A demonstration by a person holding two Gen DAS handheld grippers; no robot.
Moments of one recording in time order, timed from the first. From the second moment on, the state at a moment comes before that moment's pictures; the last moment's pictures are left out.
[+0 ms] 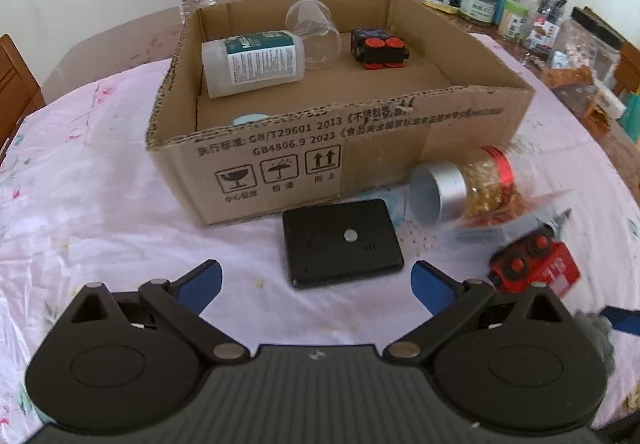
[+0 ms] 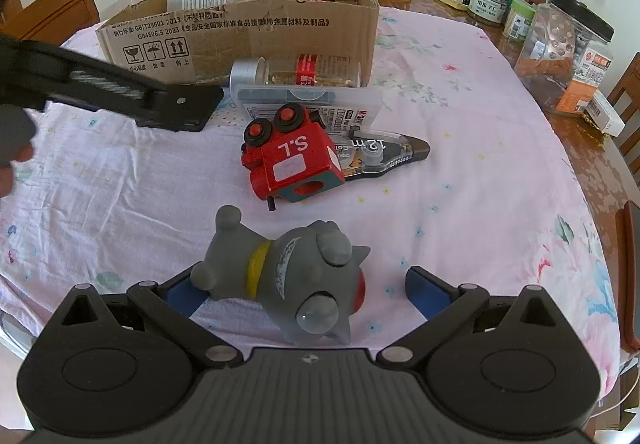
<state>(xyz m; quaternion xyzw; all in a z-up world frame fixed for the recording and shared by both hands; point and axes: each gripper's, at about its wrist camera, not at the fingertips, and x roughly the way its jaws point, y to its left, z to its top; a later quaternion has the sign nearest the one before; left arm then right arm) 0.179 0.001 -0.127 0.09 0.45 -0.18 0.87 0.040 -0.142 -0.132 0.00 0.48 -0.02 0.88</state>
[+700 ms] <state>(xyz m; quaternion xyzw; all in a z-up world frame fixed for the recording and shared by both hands) 0.193 -0.014 -0.135 0.08 0.44 -0.16 0.88 0.042 -0.142 -0.132 0.00 0.49 -0.02 0.87</state>
